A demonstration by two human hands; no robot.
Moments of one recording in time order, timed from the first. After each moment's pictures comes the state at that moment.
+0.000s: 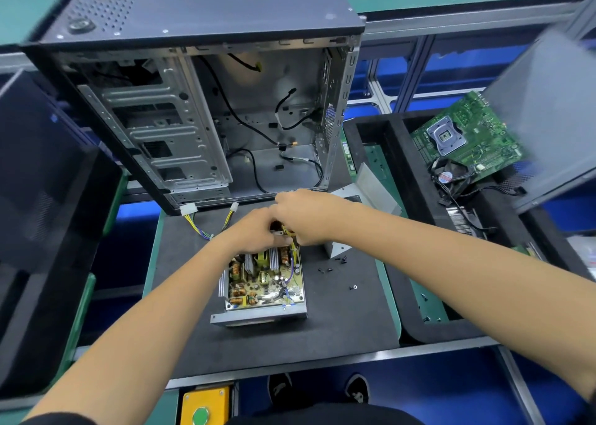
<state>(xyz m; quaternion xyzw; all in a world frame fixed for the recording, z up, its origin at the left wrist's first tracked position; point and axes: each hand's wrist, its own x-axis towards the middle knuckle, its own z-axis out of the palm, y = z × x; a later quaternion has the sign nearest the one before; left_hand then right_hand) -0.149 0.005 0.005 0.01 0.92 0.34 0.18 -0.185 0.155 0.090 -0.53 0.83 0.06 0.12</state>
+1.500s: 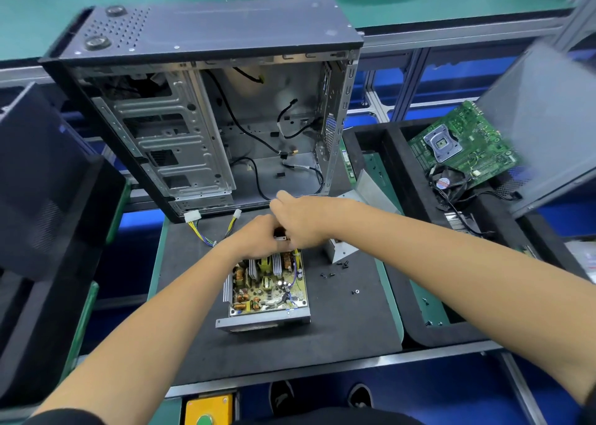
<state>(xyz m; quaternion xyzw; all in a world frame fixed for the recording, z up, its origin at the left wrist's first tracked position) -0.149 0.005 0.007 0.03 0.93 0.33 0.18 -0.183 0.146 0.096 -0.47 0.86 0.05 0.20</state>
